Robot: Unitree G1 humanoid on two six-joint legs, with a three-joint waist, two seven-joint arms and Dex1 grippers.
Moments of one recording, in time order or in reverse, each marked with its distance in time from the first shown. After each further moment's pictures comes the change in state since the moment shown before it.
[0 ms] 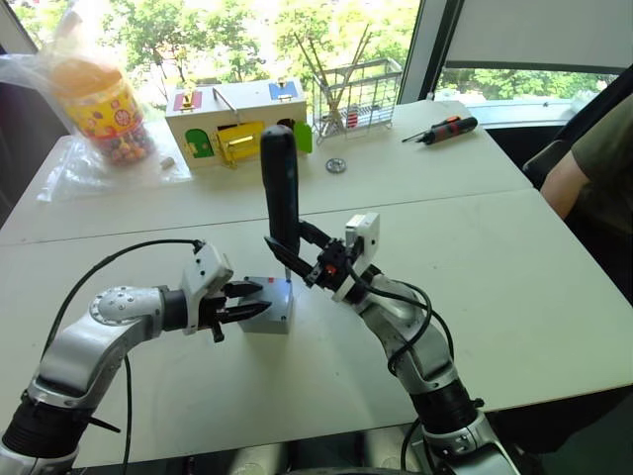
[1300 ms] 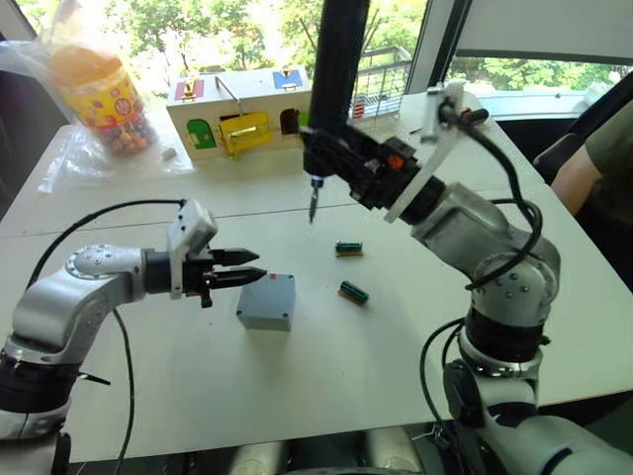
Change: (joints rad) left arm -0.231 0.053 0.070 0.073 -0.148 0.139 -0.092; right arm -0.442 -0.165 -0.440 -0.294 0.660 0.871 -0.384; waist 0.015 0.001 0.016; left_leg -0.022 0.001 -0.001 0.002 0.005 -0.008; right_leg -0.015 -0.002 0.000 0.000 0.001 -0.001
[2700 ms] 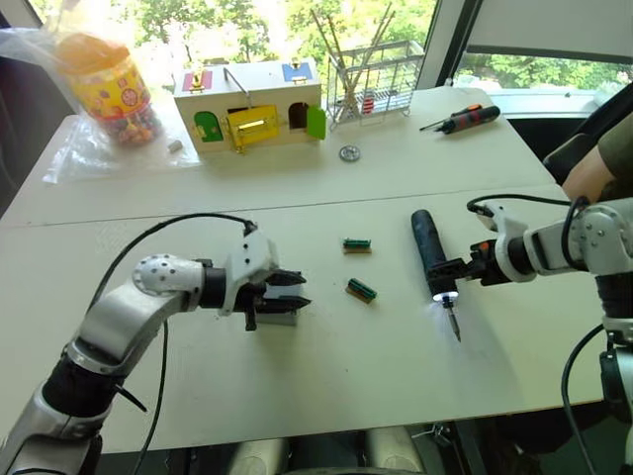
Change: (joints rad) left arm -0.016 -0.094 -0.189 -0.102 0.146 -0.092 0.000; right arm -0.063 -0.707 0.239 0.562 -0.154 0.541 0.247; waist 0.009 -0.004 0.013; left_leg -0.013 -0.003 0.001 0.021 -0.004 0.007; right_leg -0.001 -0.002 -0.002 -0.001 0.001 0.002
